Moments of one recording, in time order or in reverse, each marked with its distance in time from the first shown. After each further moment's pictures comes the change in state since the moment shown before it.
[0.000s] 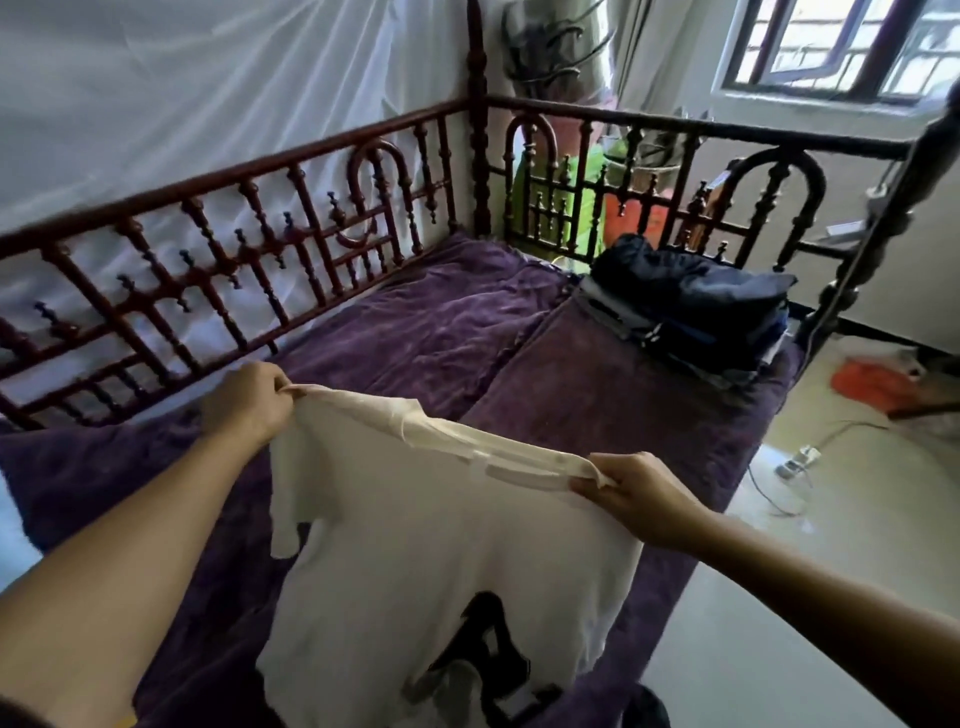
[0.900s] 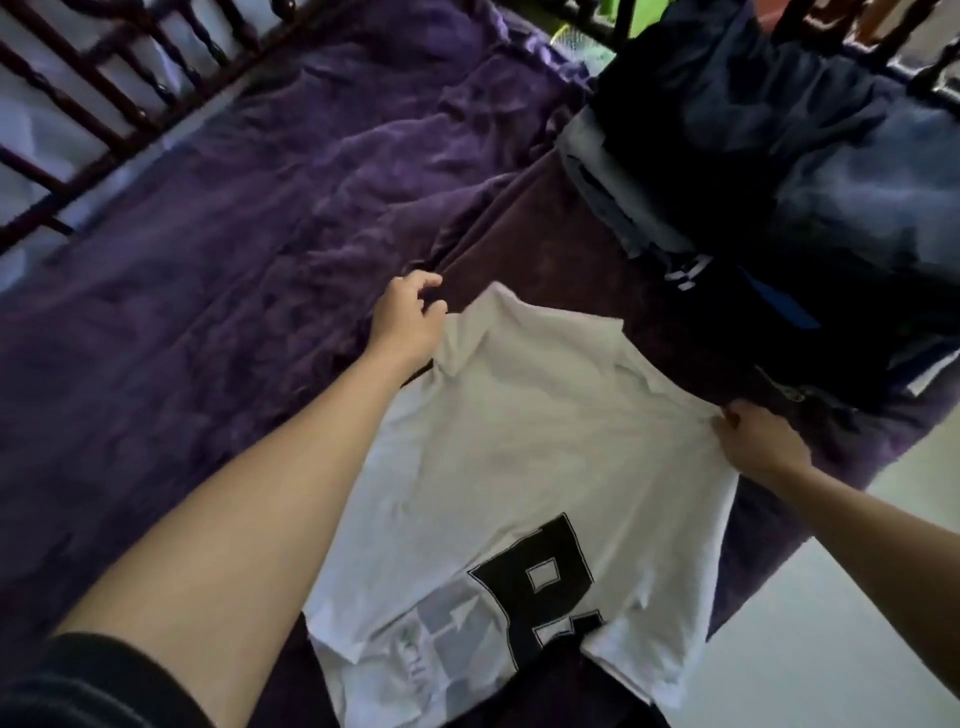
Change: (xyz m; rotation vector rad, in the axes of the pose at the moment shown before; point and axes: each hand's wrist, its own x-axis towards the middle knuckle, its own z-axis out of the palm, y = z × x) left_hand 0.256 0.447 0.417 -0.504 -0.404 -0.083; right_hand 0.255 0.617 -0.028 -0.270 -0.346 0.923
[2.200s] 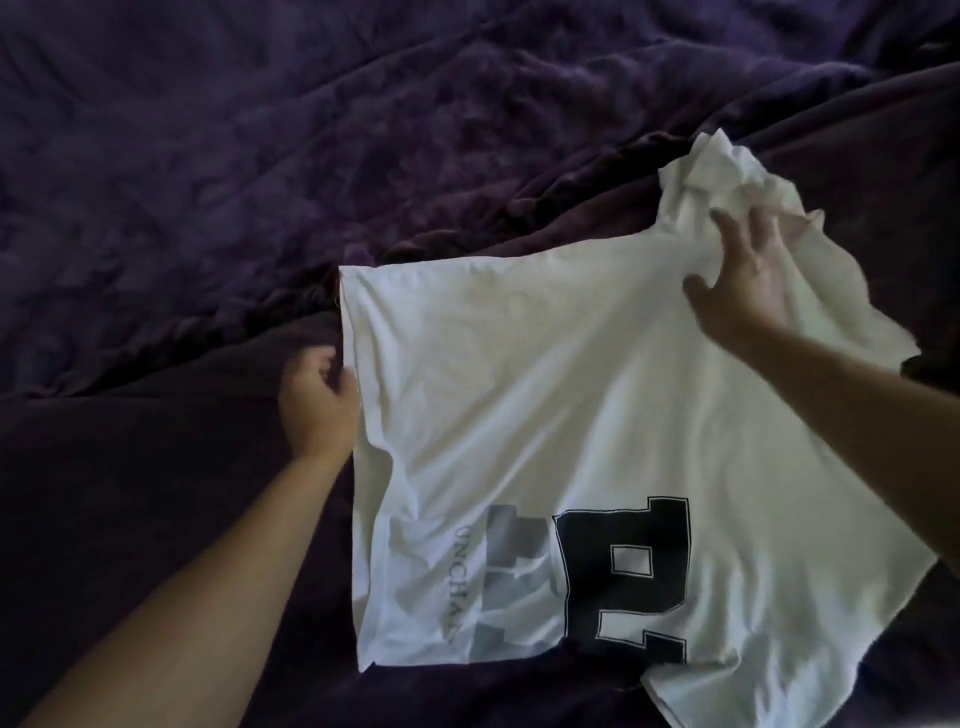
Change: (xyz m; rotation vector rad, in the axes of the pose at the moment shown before) left_hand -0.164 -0.325 -0.011 -0.036 0.564 -0.641; right_hand 0.033 -0.315 0.093 -0.048 0.153 -0.733
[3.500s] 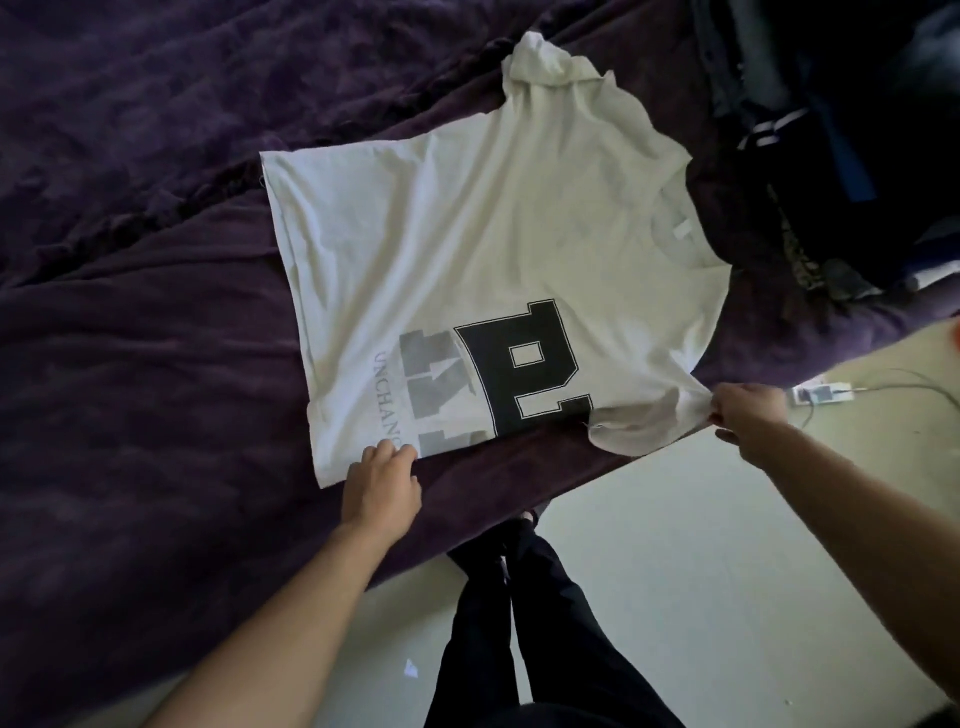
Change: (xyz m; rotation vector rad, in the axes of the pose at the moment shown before) left_hand -0.319 -0.089 -0.030 0.553 -0.622 0.473; right_hand -0.388 0.150 -0.046 0.618 0.049 0.992
